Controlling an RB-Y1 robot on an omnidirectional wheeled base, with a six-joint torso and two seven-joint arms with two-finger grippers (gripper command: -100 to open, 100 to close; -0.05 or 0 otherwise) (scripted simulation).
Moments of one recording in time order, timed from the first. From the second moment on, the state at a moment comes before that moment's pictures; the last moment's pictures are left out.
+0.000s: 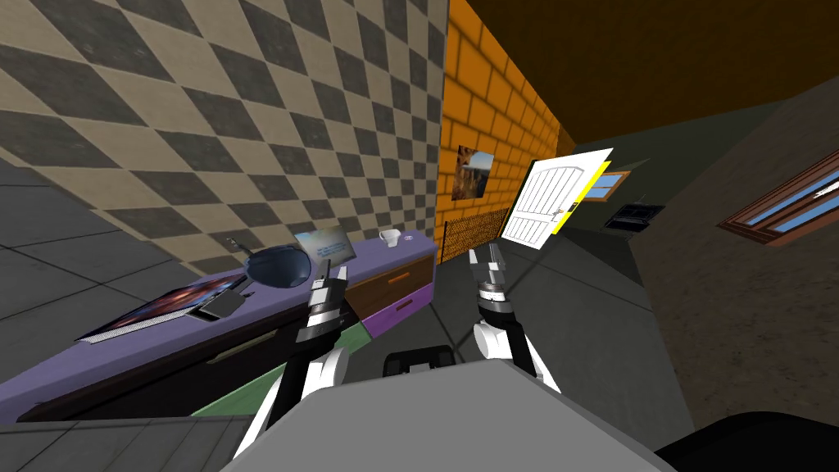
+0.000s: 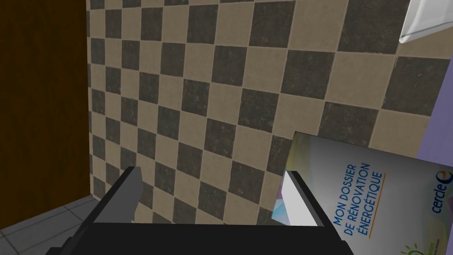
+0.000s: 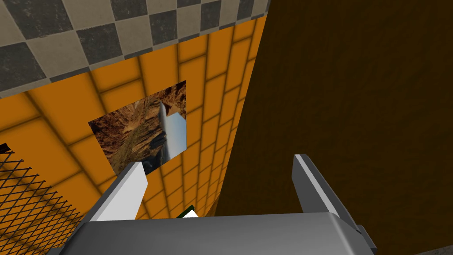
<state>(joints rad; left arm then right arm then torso) 0.53 -0.03 0.00 -2.23 -0.03 -0.41 0.00 0.48 -0.02 0.06 -2.22 -0.05 -0.56 -0.14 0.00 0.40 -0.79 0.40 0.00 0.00</state>
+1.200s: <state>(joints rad) 0.50 0.15 0.02 -2.10 -0.02 -0.43 0.00 0.48 -0.02 0.06 -2.22 -0.05 -0.56 -0.14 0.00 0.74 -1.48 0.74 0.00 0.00</state>
